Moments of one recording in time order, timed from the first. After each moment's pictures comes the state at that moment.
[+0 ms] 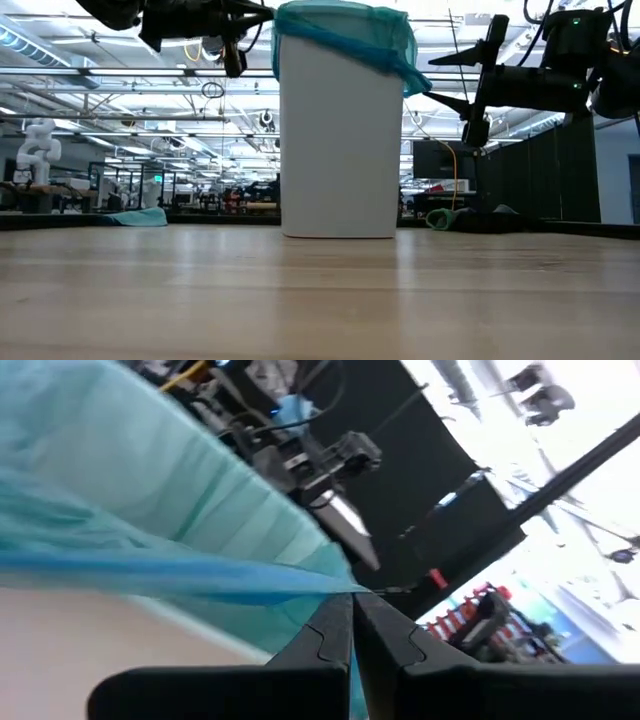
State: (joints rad) left arm 0.61 1.10 0.79 0.34 0.79 -0.81; right arm -0.54 1.10 0.15 1.20 -0.26 1.39
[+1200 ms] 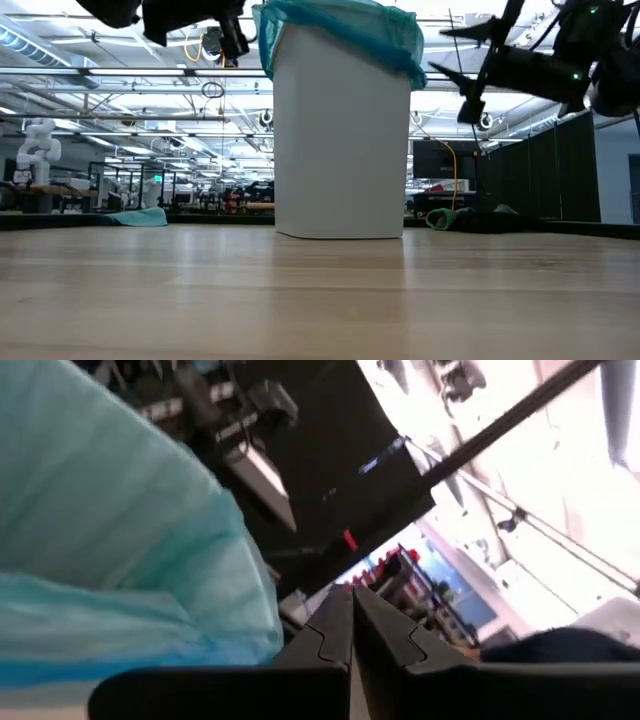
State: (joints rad) left arm 0.58 1.09 0.79 0.45 0.99 -1.00; right arm -0.54 1.09 0.17 1.38 -0.24 1.38
